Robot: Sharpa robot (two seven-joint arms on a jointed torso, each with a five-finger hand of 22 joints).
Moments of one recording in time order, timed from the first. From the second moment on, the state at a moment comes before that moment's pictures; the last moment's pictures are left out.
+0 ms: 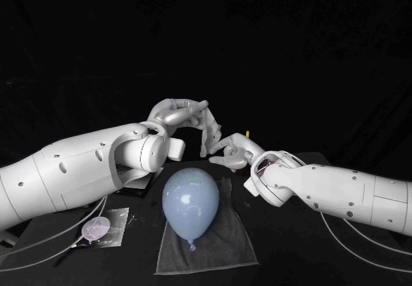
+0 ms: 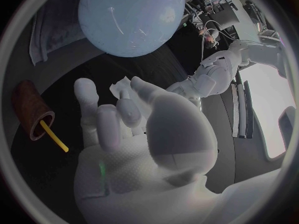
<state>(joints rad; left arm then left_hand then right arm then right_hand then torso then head) 1.36 -0.64 -0.01 1.44 -0.09 -0.49 0.19 1.34 -0.14 0.47 0.15 0.04 1.04 0.05 0.53 0.58 0.95 0.03 0.97 0.34 0.86 0.00 1.23 0.57 0.16 0.94 0.13 0.75 0.40 1.26 -0.65 -0.15 1.45 -0.91 -0.56 -0.03 1.23 -0.12 0.49 -0.07 0.06 0.91 0.17 0.18 0.36 1.27 0.09 1.21 1.16 1.37 0.03 1.43 1.24 0.15 1.12 0.13 0.87 1.05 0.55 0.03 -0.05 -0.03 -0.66</state>
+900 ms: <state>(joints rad) 1.37 -0.62 -0.01 1.45 -0.09 -0.50 0.19 1.34 -0.14 0.47 0.15 0.04 1.04 0.05 0.53 0.58 0.95 0.03 0.97 0.34 0.86 0.00 1.23 0.57 0.16 0.94 0.13 0.75 0.40 1.25 -0.60 -0.15 1.43 -0.92 -0.68 -0.01 1.20 -0.12 0.38 0.00 0.06 0.91 0.16 0.19 0.36 1.28 0.09 1.23 1.17 1.37 0.02 1.44 1.25 0.15 1.14 0.13 0.88 1.06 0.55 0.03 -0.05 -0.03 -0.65</state>
